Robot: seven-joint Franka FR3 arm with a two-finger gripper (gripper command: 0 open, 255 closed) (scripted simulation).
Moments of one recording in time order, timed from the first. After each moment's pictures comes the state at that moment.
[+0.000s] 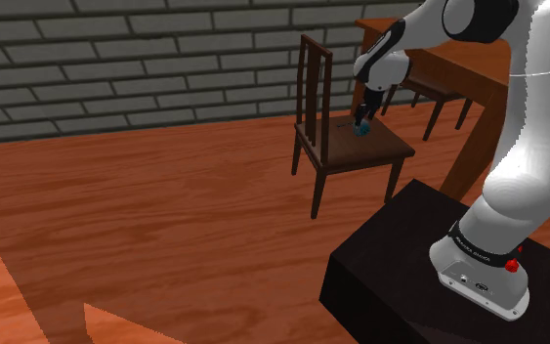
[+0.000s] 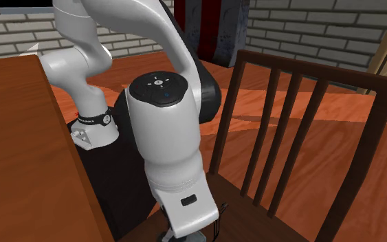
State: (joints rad) arm -0.16 0.44 -0.38 -1.99 0.33 2.43 -0.73
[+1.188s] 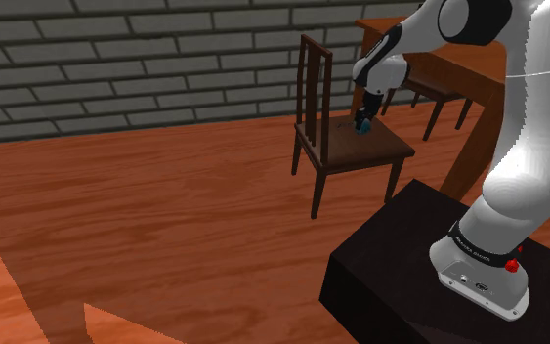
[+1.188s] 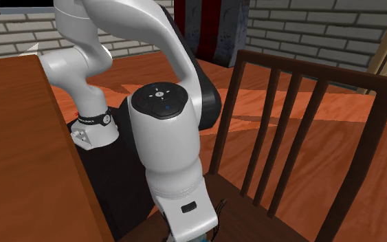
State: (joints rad) arm -0.17 0.46 -0.37 -1.99 0.35 2.45 -0.74
